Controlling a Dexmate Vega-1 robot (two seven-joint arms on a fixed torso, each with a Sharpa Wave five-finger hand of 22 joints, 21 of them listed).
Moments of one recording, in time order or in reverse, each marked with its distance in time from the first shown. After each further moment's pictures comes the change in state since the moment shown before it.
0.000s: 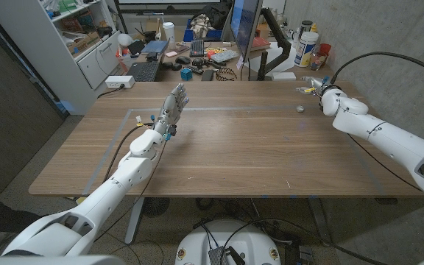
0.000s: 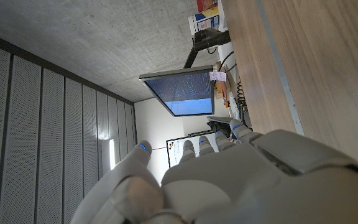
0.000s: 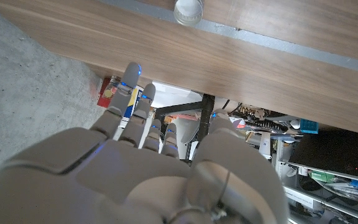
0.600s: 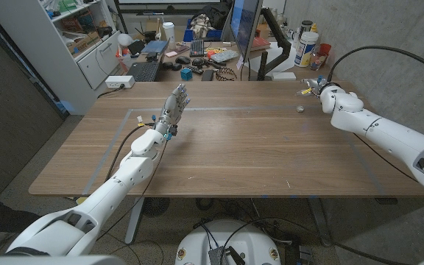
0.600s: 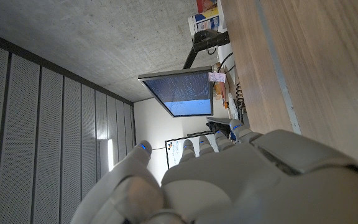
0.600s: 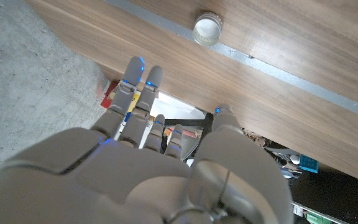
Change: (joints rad) left arm -0.017 -0.016 0.004 0.035 -0.003 -0.004 -0.014; left_hand 0.000 0.000 0.000 0.000 0.000 0.005 -0.006 0.000 0.000 0.000 0.000 0.000 0.000 0.000 0.000 0.000 0.000 0.000 0.000 0.000 0.000; right arm 0.058 -0.002 -0.079 0.011 -0.142 -0.054 0.131; right_hand 0.079 -0.031 0.022 -0.034 0.022 0.029 -0.111 0.015 -0.002 0.096 -0.027 0.034 -0.005 0.221 -0.015 0.090 0.055 0.083 -0.033 0.110 0.058
